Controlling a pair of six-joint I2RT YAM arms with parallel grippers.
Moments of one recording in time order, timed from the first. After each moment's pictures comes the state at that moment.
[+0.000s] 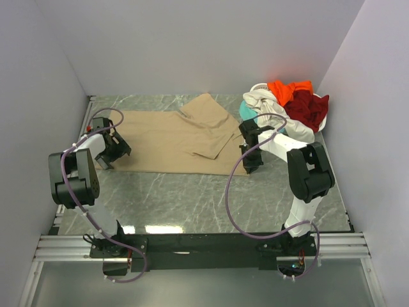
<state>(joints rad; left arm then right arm) 0.18 1.75 1.08 -0.49 -0.08 -0.56 0.35 1.83 1.19 -0.76 0.04 0.30</state>
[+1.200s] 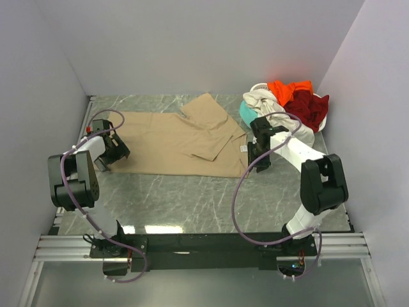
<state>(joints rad) 0.18 1.72 1.04 -0.47 -0.13 -0.51 0.30 1.68 1.15 -0.82 0.01 0.34</state>
